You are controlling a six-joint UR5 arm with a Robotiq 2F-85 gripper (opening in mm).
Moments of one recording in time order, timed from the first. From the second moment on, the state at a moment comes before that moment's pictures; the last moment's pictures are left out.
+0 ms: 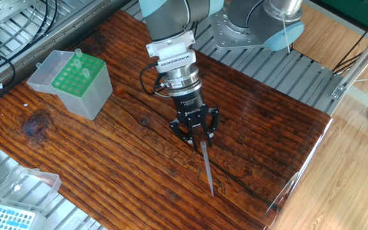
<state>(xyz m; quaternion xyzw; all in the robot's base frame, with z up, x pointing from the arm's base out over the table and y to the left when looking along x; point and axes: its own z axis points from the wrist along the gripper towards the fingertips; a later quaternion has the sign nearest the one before) 0.476 0.177 0.014 -0.38 0.86 0.24 0.25</state>
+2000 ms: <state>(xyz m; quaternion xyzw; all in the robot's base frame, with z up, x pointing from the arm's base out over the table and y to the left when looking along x) 0.466 0.175 0.008 -0.38 0.86 0.25 0.23</state>
